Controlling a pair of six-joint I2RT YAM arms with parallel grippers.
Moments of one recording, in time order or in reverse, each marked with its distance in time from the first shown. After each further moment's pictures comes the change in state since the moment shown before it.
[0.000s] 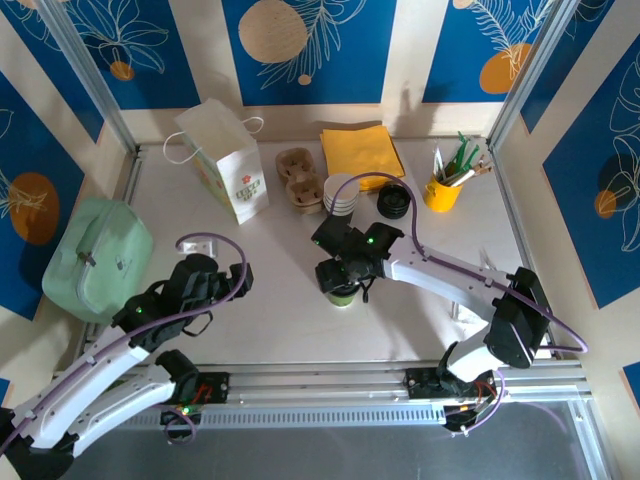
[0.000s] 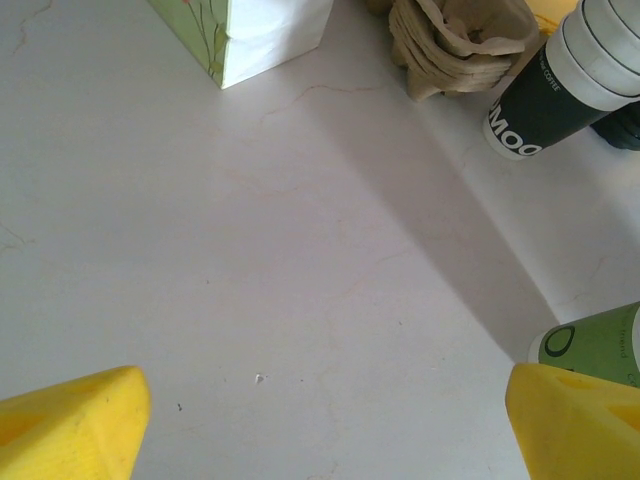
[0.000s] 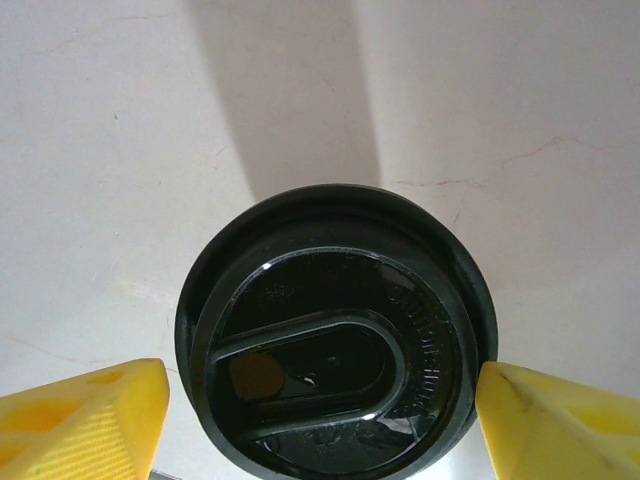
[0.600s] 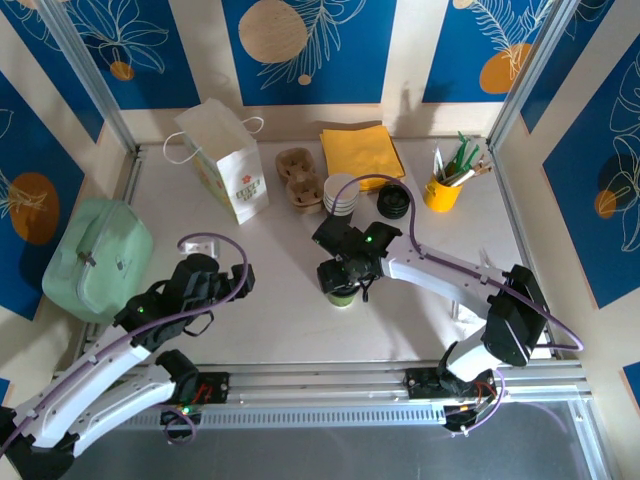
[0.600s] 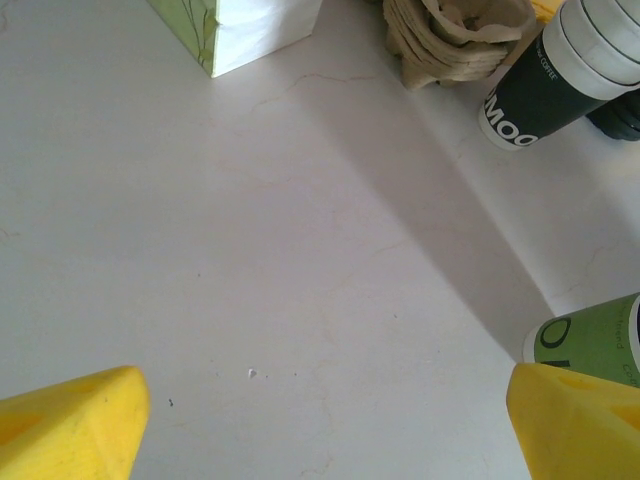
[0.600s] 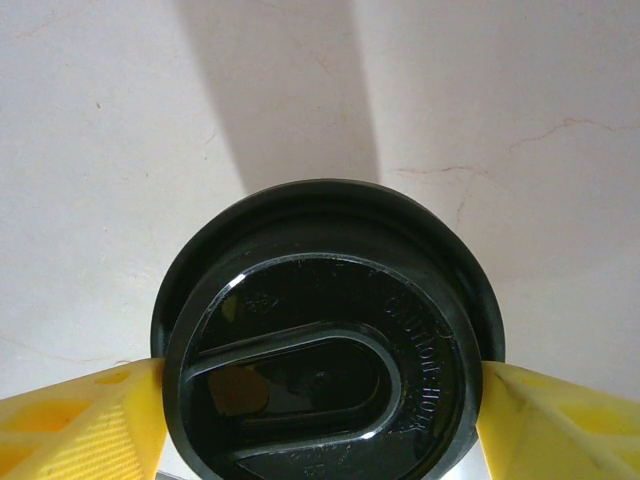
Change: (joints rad) left arm 0.004 0.007 -0.008 0.008 0.023 0.000; right arm -0.020 0.015 -0.013 0.002 -0.030 0.004
